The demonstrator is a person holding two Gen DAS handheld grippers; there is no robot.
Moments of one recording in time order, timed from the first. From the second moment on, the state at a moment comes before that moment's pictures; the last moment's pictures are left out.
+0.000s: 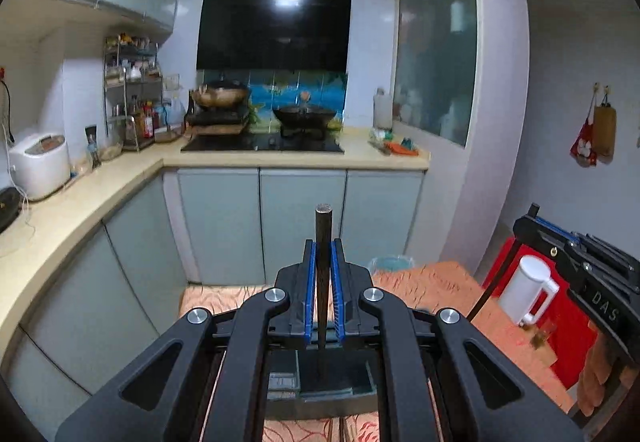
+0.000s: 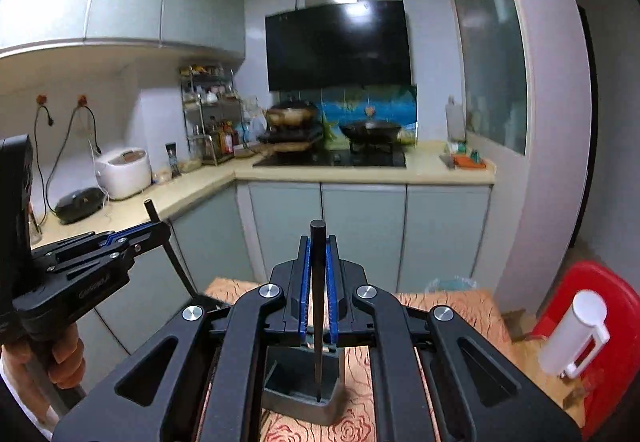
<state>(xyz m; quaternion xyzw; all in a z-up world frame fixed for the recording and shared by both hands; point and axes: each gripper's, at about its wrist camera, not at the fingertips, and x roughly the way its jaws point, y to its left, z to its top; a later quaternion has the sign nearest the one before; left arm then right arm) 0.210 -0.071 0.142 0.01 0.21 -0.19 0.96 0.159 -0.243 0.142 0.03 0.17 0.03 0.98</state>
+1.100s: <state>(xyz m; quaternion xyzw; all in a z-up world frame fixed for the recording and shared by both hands) 0.160 -0.021 0.097 0.02 0.23 -0.18 0.96 0.110 -0.257 0.117 0.03 0.18 0.02 0.98</state>
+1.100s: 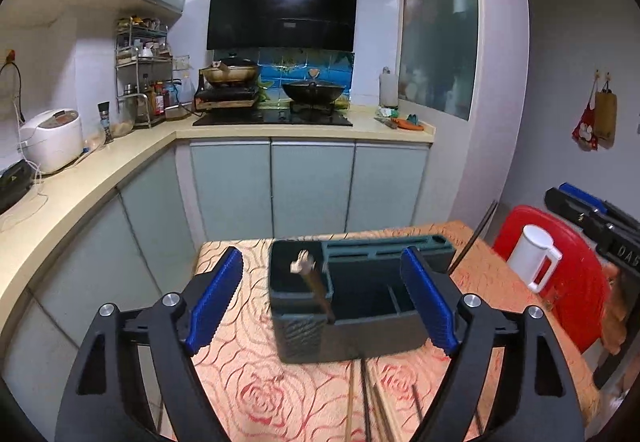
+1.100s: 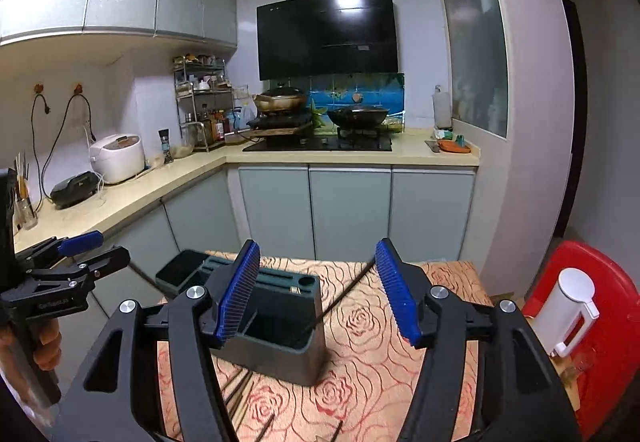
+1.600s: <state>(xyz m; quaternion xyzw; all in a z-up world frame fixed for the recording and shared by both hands) 0.097 0.008 0.015 0.04 0.29 -0.16 0.94 0.040 -0.273 0.029 0.04 0.25 0.00 0.97</state>
